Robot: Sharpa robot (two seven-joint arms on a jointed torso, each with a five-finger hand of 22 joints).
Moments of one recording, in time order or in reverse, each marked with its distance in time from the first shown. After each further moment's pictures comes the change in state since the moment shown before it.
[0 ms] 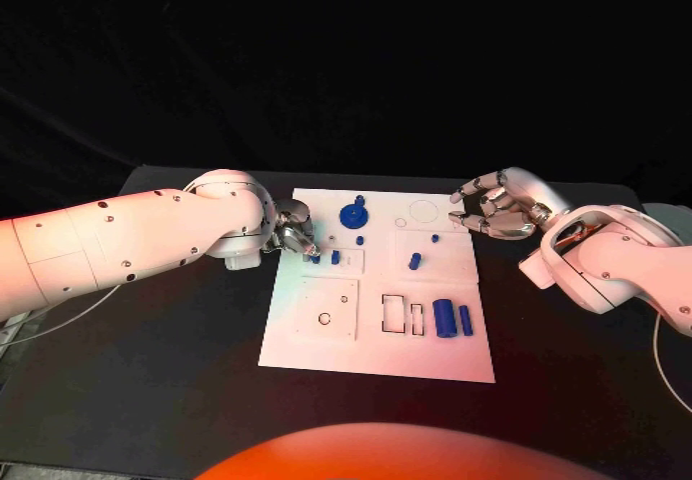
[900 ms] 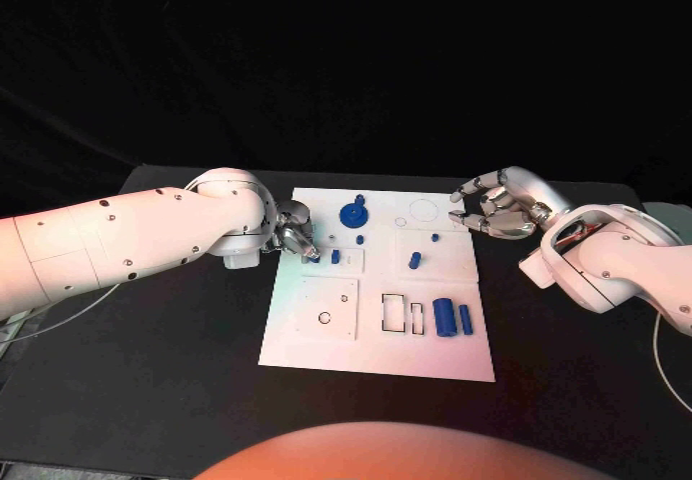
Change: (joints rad) left arm 0.002 0.006 -0.001 -0.004 -0.010 0.037 -0.006; left_hand 0.001 0.001 0.000 0.000 0.009 0.002 0.002 -0.002 0.001 0.000 0.000 0.000 0.001 0.000 0.000 0.000 0.000 0.000 0.000 0.000 0.000 0.001; right arm -0.001 0.000 0.000 0.000 0.000 0.000 0.000; right_hand 0.000 0.000 0.000 0.000 0.000 0.000 0.000 0.000 0.000 0.000 0.000 0.000 0.000 0.000 0.000 0.000 0.000 0.000 0.000 0.000 0.000 0.001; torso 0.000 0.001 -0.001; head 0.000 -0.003
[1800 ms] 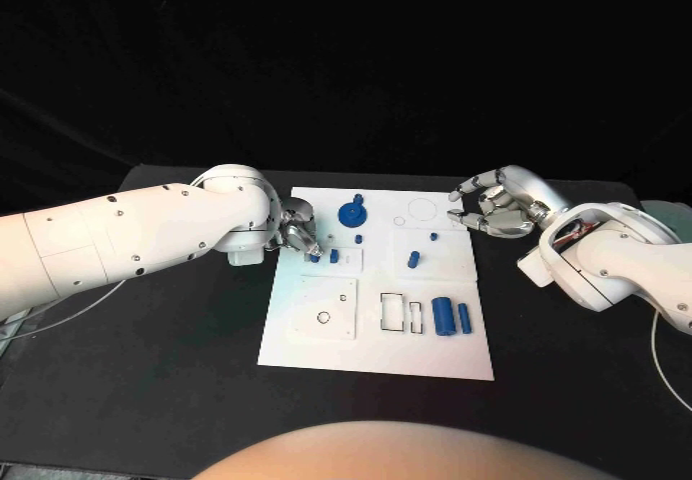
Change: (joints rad) left arm 0.006 0.031 0.001 -0.023 0.009 0.016 -0.010; left_hand -0.008 0.008 0.000 0.000 0.006 0.004 -0.002 0.001 -0.002 0.000 0.000 0.004 0.006 0.000 0.000 0.000 0.000 0.000 0.000 0.000 0.000 0.000; right arm 0.000 -0.001 0.000 0.001 0.000 0.000 0.000; right_hand 0.000 0.000 0.003 0.003 0.000 0.000 0.000 0.004 -0.002 0.000 0.000 0.000 0.001 0.000 0.000 0.000 0.000 0.000 -0.004 -0.004 0.000 0.000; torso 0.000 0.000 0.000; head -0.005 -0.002
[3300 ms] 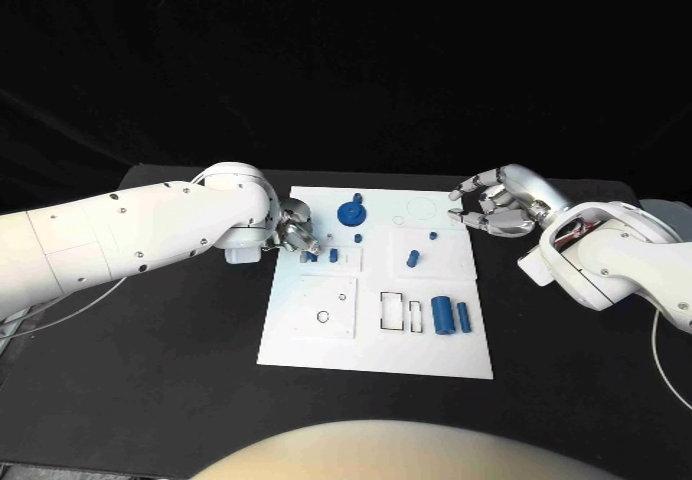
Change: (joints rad) left arm 0.000 0.014 -0.002 -0.034 0.003 0.043 -0.007; left_hand -0.127 0.050 0.009 -0.036 0.058 0.025 -0.007 0.018 -0.010 0.052 -0.013 0.060 0.094 -0.002 -0.009 0.000 0.000 -0.016 0.000 -0.008 0.012 0.000; right arm 0.000 -0.004 0.000 0.001 -0.001 0.000 0.000; right_hand 0.000 0.000 0.000 0.000 0.000 0.000 0.000 0.000 0.000 0.000 0.000 0.000 0.000 0.000 0.000 0.000 0.000 0.000 0.000 0.000 0.000 0.000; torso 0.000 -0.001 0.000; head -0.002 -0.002
